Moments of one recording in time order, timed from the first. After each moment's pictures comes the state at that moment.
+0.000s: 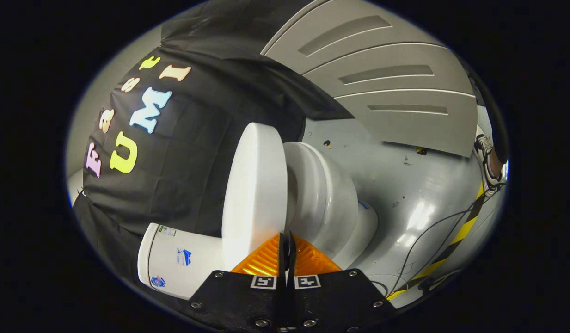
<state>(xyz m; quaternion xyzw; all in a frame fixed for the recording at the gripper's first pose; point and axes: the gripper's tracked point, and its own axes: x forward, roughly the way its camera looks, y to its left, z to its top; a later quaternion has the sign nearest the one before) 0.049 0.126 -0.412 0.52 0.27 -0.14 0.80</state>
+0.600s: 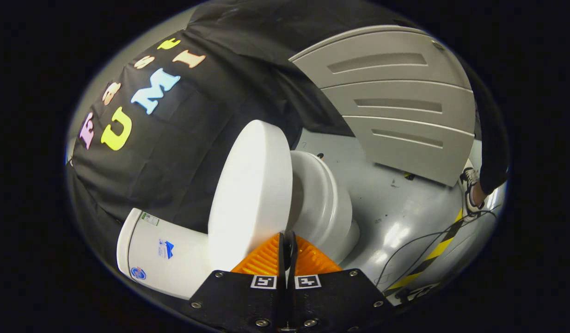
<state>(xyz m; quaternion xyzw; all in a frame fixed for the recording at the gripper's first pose) 0.056 0.133 -0.379 0.42 0.30 -0.17 0.84</state>
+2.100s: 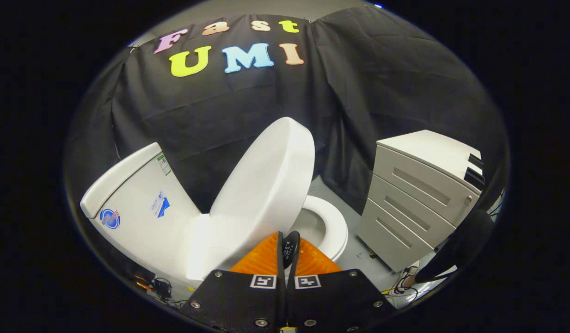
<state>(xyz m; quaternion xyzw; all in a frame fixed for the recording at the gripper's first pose) 0.076 0.191 -0.257 0.11 0.26 -0.13 0.95</state>
